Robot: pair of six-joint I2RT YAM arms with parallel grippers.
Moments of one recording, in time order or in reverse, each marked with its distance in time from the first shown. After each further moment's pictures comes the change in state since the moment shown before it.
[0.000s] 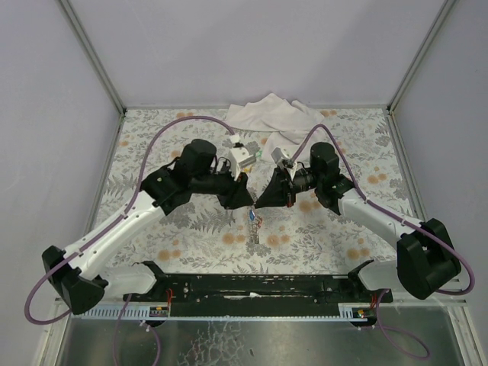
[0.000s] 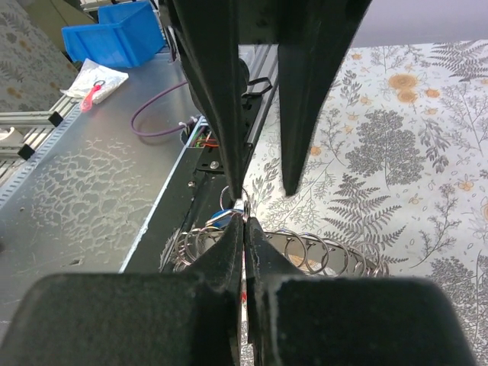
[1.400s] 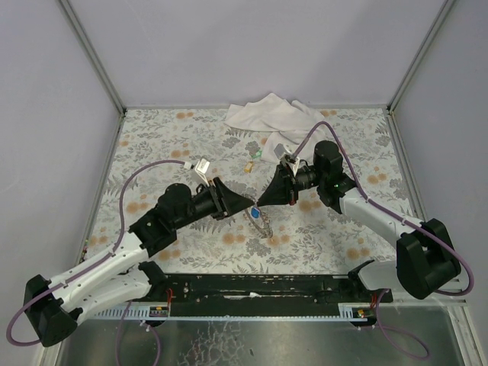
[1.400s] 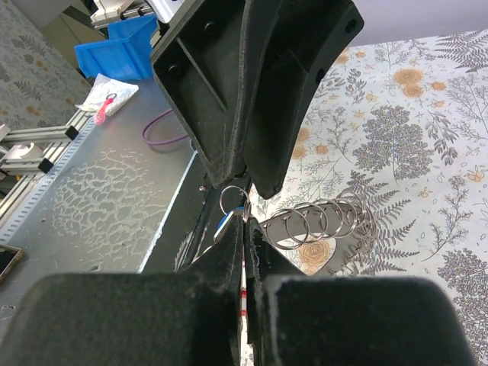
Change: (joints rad) left arm -0.066 -0.389 -0.605 0.666 -0.349 -1.089; right arm -0.034 0.000 -0.003 0.046 -0.025 0.111
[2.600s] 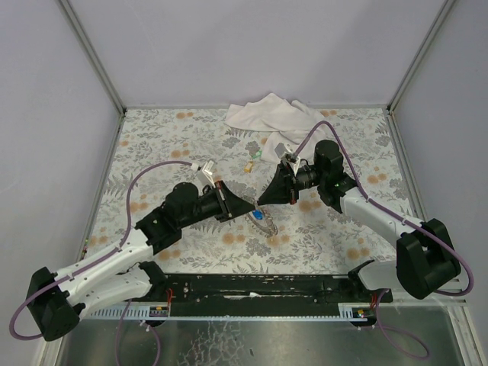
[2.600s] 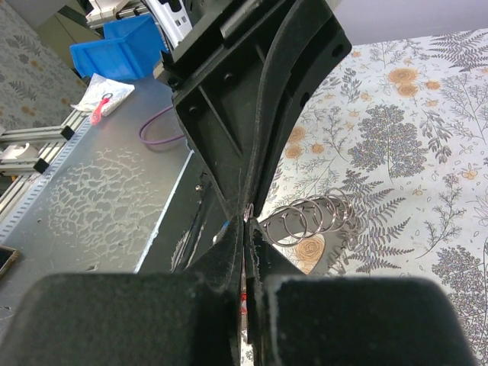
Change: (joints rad) left arm -0.016 0.064 0.006 0.001 0.035 0.008; right arm -0.006 0.000 0.003 -0.019 0.002 -0.019
